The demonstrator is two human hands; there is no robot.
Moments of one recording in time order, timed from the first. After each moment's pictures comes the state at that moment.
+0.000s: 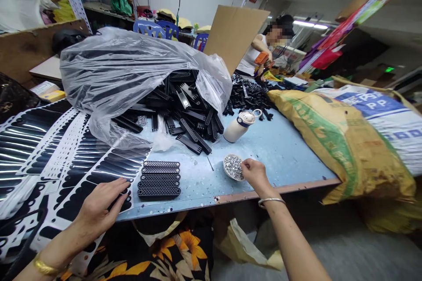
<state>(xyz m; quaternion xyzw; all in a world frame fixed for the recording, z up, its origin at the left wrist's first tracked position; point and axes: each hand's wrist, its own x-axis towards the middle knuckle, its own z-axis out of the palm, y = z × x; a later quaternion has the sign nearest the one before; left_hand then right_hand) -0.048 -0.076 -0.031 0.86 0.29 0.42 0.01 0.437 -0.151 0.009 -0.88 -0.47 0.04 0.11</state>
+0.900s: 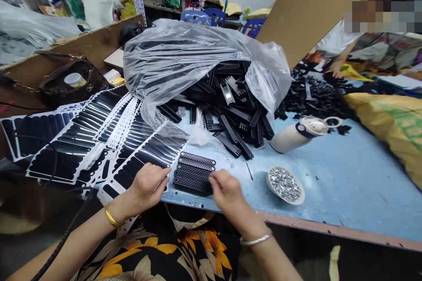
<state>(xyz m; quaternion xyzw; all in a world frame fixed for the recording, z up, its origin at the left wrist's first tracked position) -0.035 -0.085 -0.006 0.87 0.35 0.35 0.06 0.235 -0.124 0.009 -0.57 -0.76 0.10 0.30</state>
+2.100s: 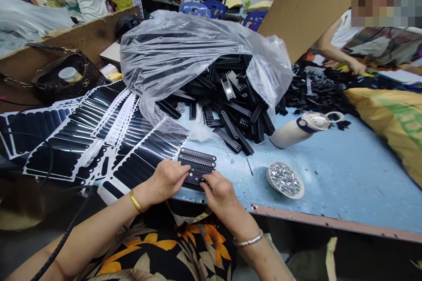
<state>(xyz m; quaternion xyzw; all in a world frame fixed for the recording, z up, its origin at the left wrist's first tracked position) 0.009 -0.073 -0.008 0.91 0.32 0.25 0.07 0.209 -0.136 -0.004 -0.54 -0.77 0.11 0.31</state>
